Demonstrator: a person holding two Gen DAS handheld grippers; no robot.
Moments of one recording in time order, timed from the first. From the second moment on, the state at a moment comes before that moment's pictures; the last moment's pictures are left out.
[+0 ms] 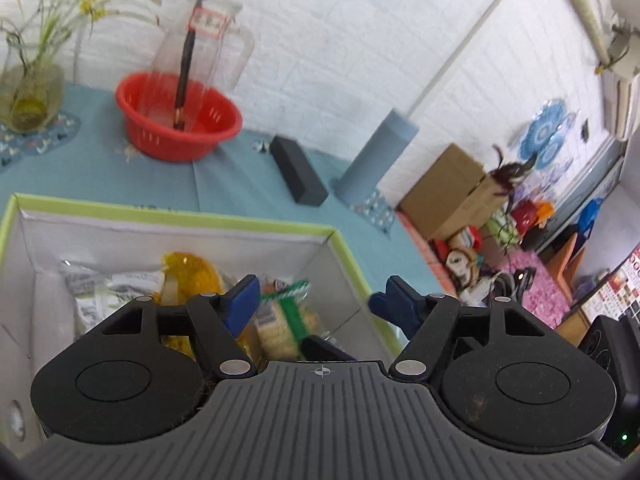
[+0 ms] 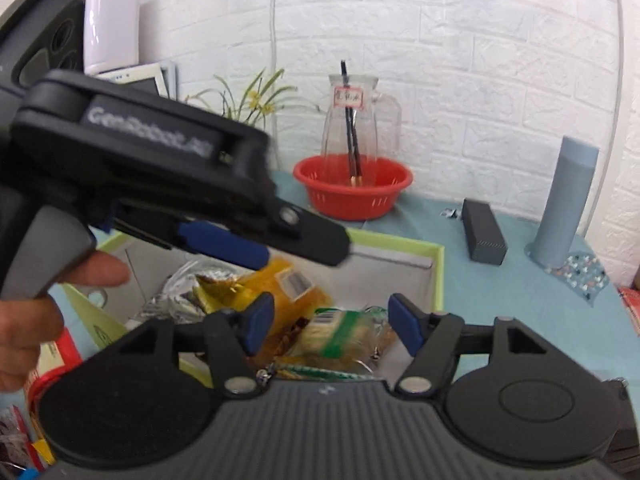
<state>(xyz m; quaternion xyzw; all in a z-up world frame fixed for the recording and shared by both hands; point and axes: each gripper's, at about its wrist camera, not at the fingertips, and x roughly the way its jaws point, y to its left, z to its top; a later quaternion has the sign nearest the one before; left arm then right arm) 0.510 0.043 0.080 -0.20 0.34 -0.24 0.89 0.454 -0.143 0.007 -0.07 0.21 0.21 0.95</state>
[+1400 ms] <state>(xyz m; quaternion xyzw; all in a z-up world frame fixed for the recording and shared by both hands) 0.245 0.076 -0.004 -0.20 0.43 -0.23 0.85 0.197 -0.090 -0.076 -0.03 0.32 0.33 0.89</state>
